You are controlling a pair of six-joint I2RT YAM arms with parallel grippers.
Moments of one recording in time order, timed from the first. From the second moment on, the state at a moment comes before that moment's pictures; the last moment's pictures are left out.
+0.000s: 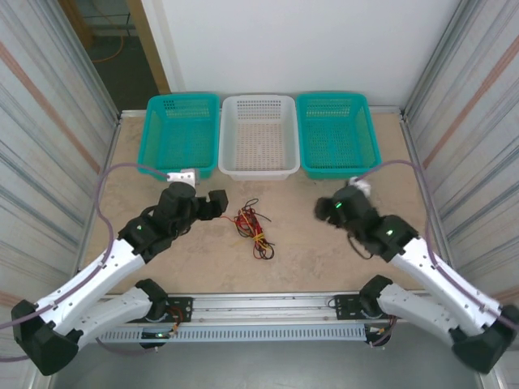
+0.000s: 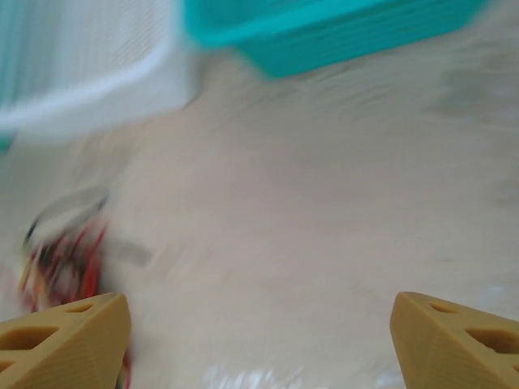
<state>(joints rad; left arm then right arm) -0.69 0.87 0.77 -0.50 -0.25 -0.61 0.80 0.85 0.82 -0.82 0.39 0.79</state>
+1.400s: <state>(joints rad) -0.39 0.84 0.79 -0.58 0.38 -0.72 1.08 1.57 1.22 -0.69 0.15 0.44</state>
